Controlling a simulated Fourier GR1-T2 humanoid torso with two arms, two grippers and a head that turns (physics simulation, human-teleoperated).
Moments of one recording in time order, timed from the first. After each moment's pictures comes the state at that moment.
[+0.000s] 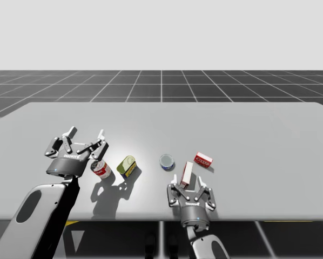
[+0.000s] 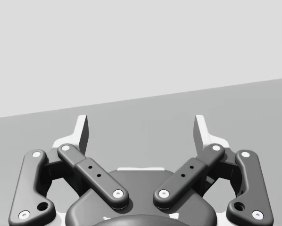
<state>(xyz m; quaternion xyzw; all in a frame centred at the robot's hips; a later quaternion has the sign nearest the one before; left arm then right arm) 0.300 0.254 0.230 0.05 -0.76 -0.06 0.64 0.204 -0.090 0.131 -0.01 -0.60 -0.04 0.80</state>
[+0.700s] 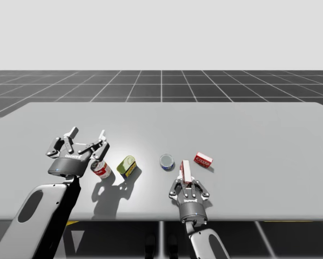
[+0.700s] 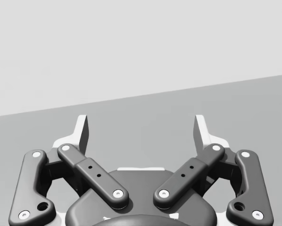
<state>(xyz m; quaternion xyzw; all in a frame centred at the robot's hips) 0.300 0.252 0.229 0.05 -0.76 -0.06 0.65 0.214 -0.090 0.125 0.00 -0.60 -0.02 0.80</state>
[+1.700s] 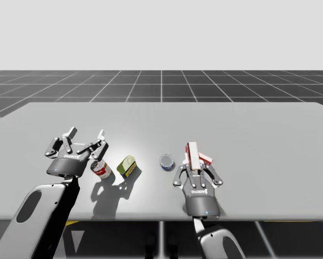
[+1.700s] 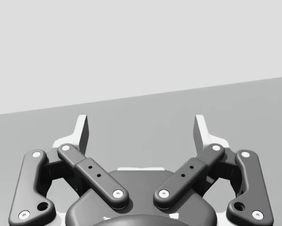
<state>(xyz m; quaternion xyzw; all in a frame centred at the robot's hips) 0.300 0.255 0.229 0.05 -0.76 -0.05 0.65 0.222 -0.099 0.189 -0.03 -0.72 0.03 0.69</state>
